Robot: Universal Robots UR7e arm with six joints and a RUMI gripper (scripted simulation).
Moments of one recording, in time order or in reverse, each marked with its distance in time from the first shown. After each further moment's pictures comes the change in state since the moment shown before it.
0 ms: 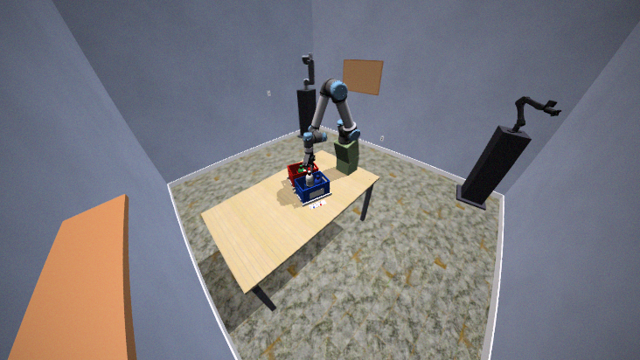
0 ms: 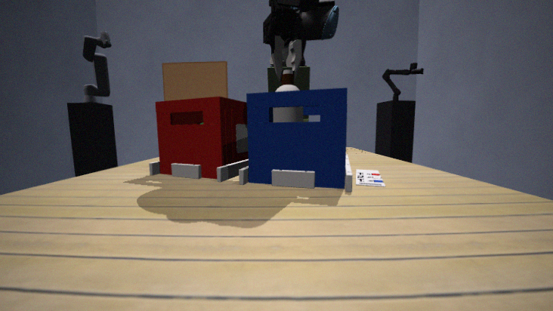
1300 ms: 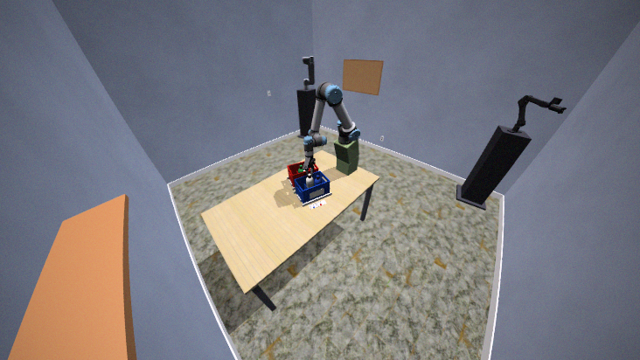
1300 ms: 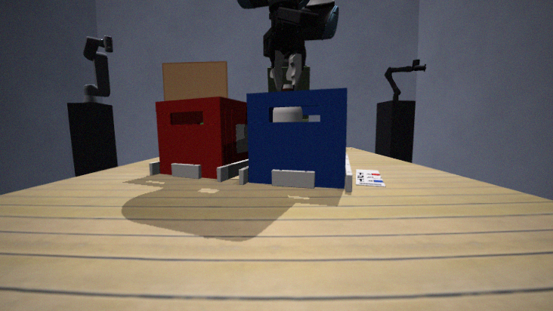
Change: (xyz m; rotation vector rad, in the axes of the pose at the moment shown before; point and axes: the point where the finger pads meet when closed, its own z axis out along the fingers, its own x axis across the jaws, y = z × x) arm 0.000 0.000 0.033 0.000 0.000 0.000
